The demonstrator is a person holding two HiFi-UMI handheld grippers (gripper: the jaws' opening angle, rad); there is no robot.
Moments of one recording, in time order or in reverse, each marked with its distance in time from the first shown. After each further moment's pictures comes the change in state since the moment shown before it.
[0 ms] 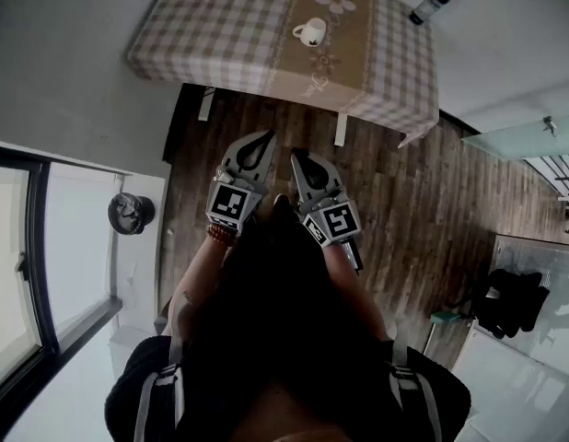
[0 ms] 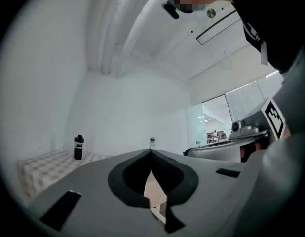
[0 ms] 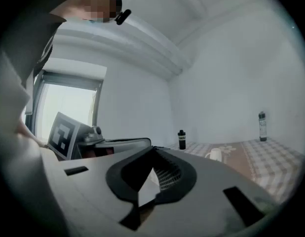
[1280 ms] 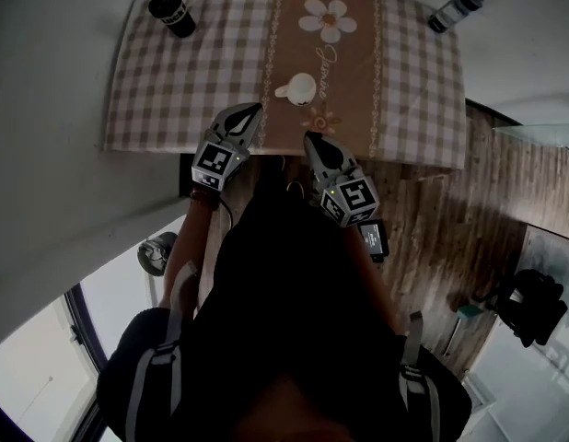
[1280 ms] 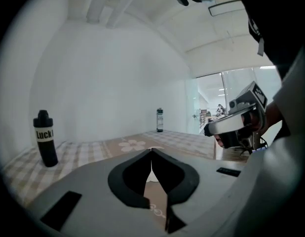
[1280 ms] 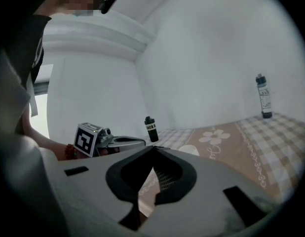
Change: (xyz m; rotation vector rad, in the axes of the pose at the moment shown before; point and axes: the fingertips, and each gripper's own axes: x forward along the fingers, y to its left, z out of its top) left arm 0.345 0.225 -0.108 0.062 0.313 -0.185; right arm 0.232 -0.316 -0.037 0.222 0.143 -0.081
